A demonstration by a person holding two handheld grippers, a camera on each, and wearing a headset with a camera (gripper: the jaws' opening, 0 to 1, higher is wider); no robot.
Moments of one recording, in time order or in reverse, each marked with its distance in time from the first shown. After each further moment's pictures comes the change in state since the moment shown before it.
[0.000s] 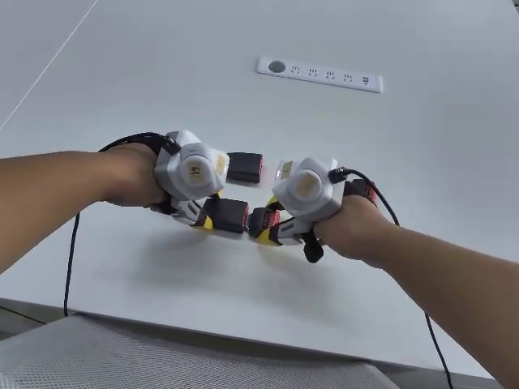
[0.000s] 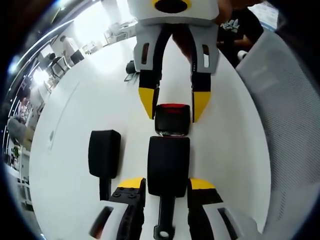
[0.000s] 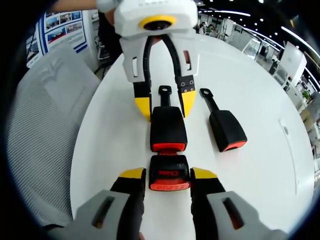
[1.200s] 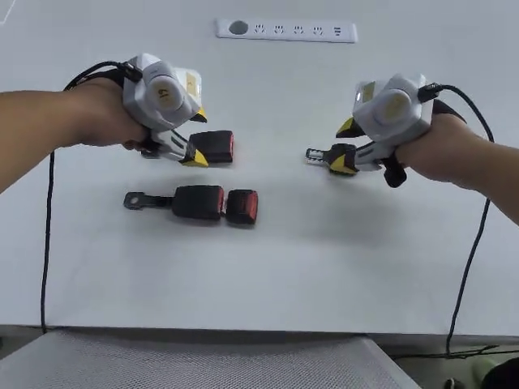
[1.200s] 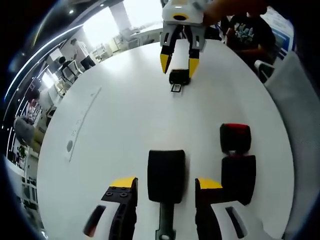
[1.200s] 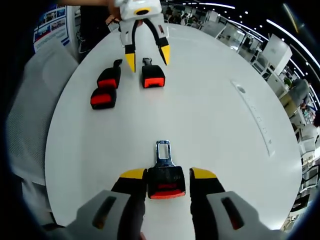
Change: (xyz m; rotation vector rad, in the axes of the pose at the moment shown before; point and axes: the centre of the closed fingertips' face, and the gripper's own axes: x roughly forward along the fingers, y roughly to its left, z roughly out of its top) left arm 0.007 0.090 0.032 0.000 -0.046 0.073; right arm -0.089 -0.116 -0.125 0.064 0.094 -0.156
